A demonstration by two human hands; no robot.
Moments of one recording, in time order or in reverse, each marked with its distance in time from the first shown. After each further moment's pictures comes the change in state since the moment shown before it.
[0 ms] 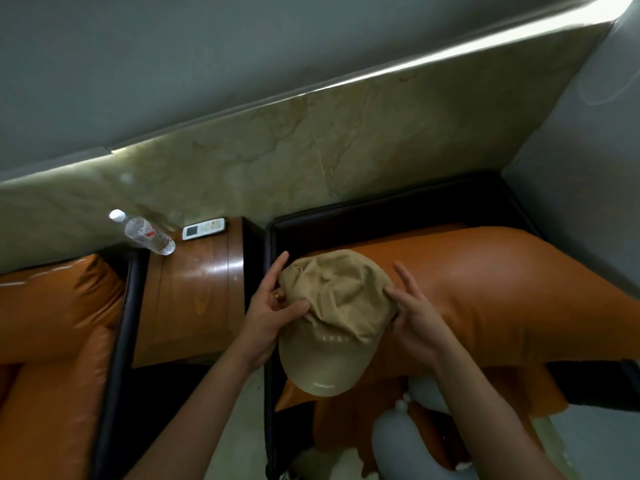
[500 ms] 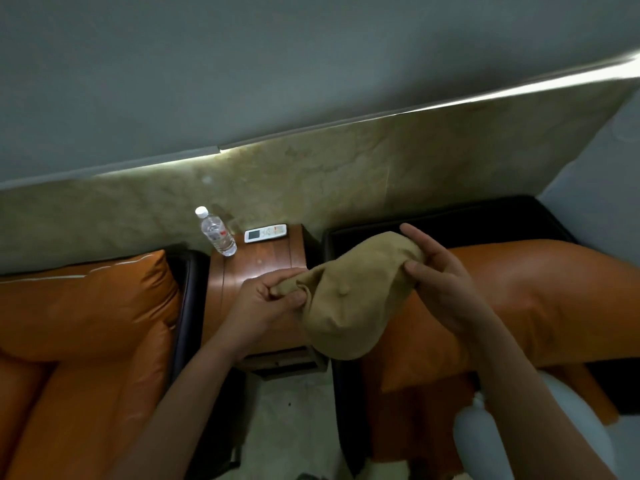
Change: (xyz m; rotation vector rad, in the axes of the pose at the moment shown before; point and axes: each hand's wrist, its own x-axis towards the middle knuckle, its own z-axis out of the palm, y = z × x) left_hand -0.103 0.077 -0.199 0.150 -0.034 0.201; right_hand -0.020 0.077 0.188 -0.403 -0.220 -0.396
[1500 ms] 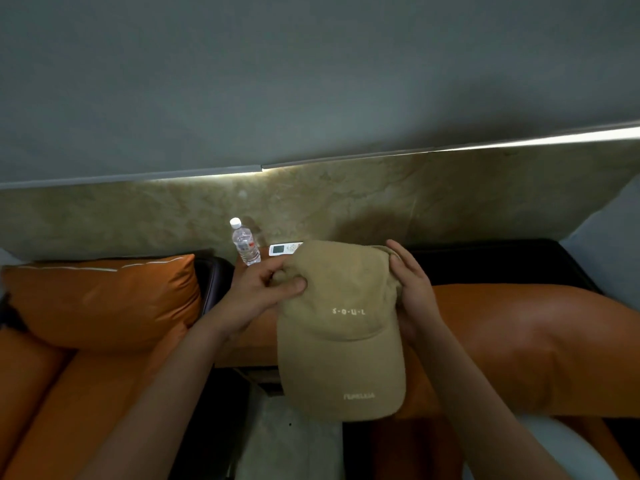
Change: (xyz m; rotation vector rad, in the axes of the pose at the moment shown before) left_hand -0.007 0.059 -0.045 -0.040 -0.003 0.002; right_hand 0.033 0.006 0.101 0.117 0.237 0.073
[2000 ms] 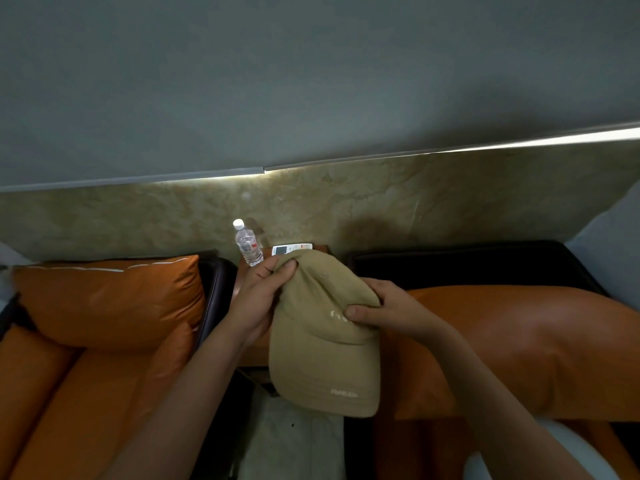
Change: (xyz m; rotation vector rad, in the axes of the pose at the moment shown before) left_hand 0.006 -0.013 0.019 -0.318 0.154 0.035; right_hand 0.002 -0.006 -0.015 -0.818 -0.646 -0.028
